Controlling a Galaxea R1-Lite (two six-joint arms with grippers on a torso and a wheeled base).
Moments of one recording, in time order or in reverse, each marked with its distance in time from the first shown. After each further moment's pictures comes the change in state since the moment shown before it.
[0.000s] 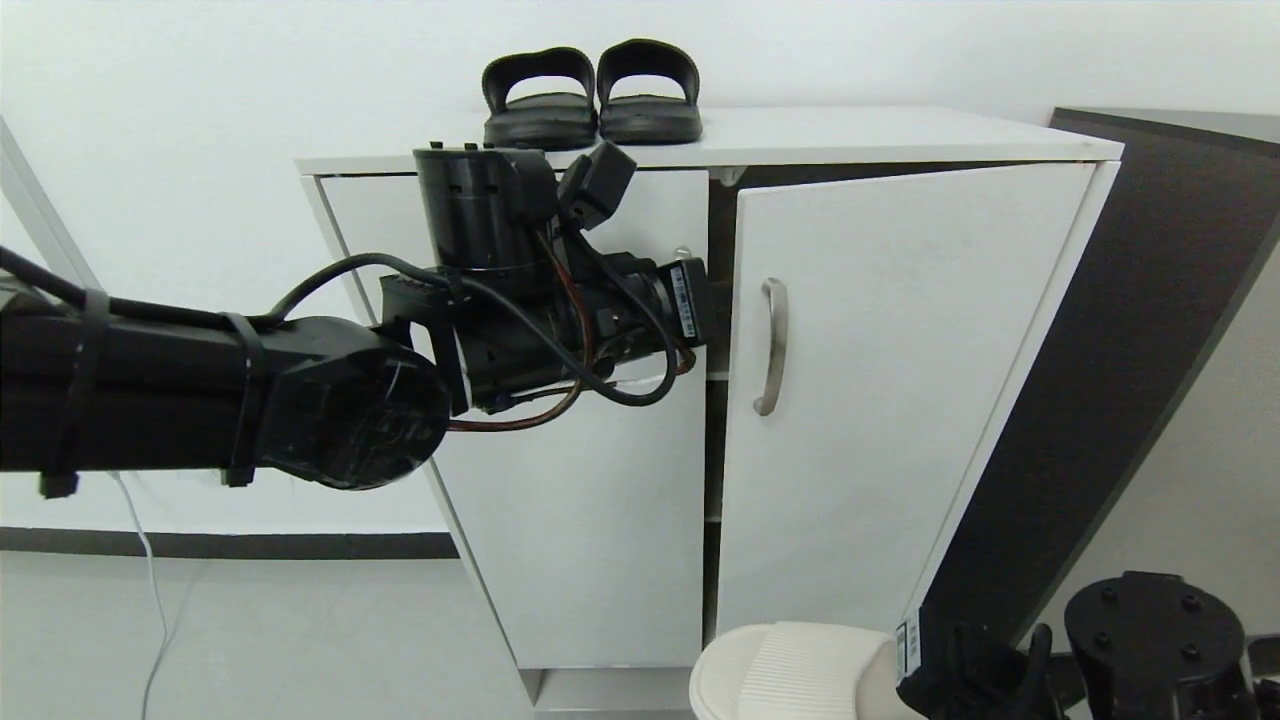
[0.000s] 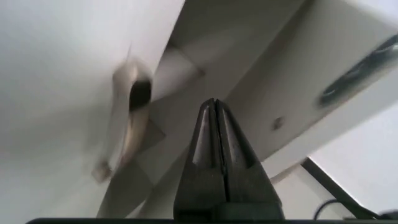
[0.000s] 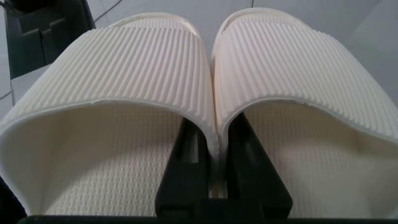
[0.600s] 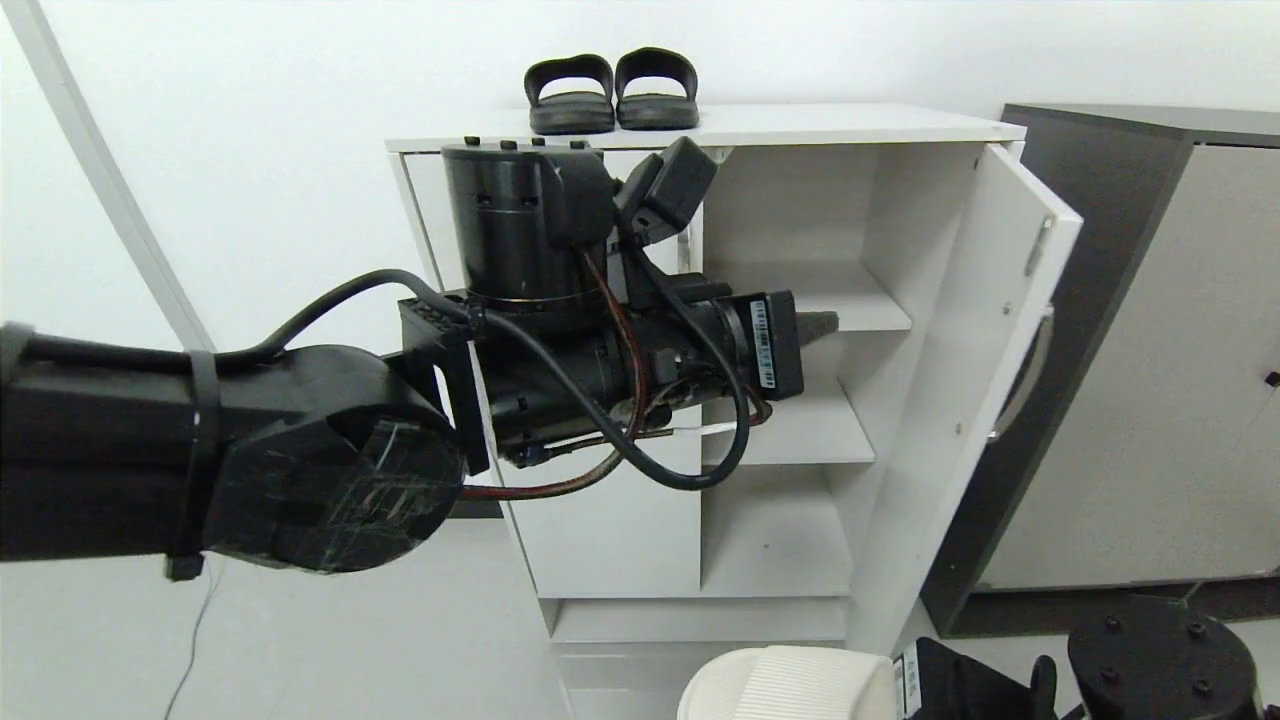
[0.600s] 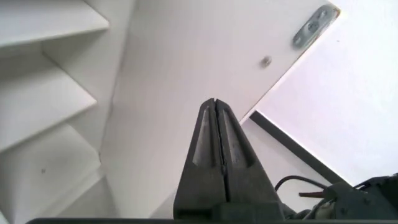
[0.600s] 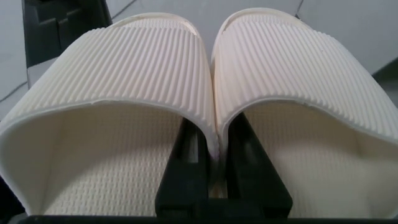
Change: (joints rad) left arm -0.136 -0.045 0.046 -0.009 0.008 0.009; right arm 0.045 -0.002 0.011 -0.009 -0.006 0.005
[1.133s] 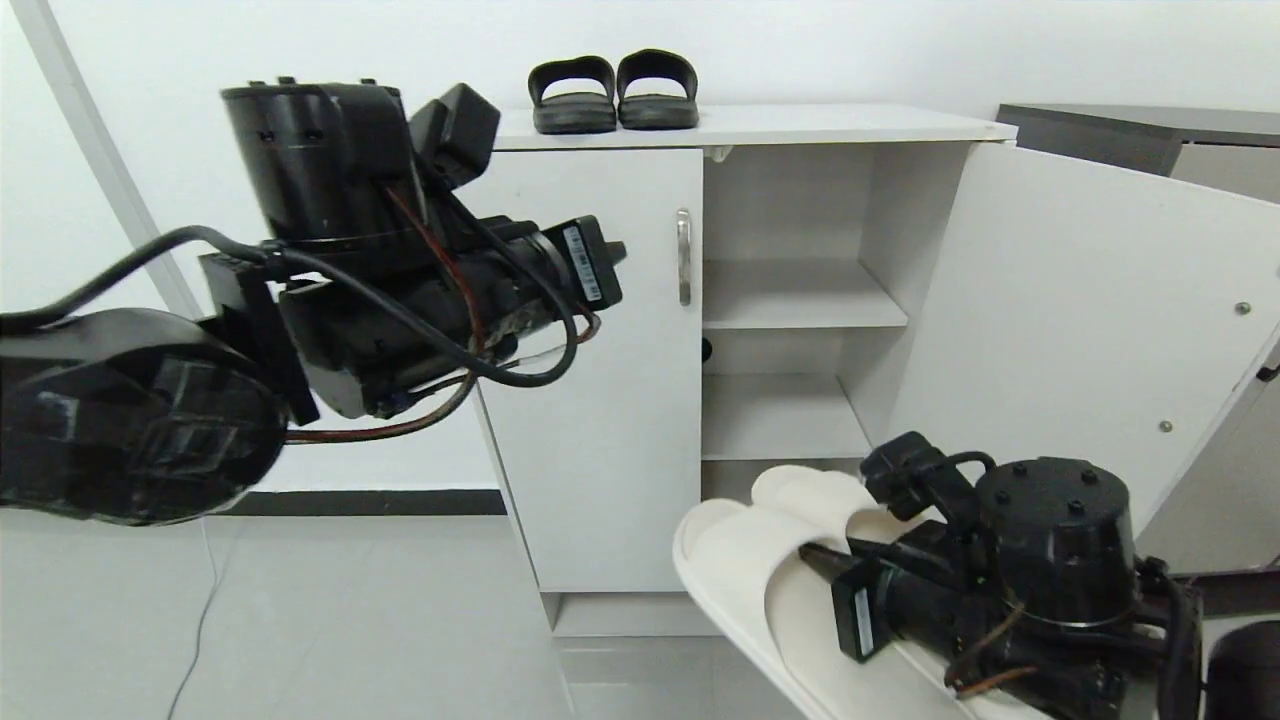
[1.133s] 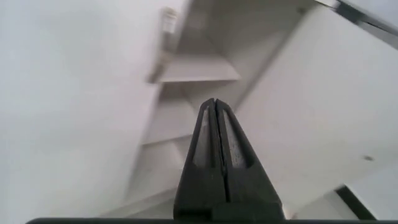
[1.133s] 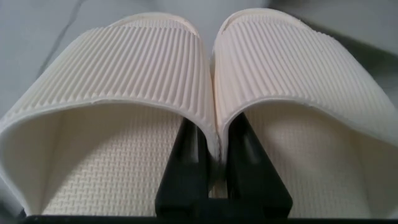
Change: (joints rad) left arm 0.183 -0.148 0.087 0.031 0.370 0.047; right arm -0.139 0.134 -0.275 0.005 -0.497 0.228
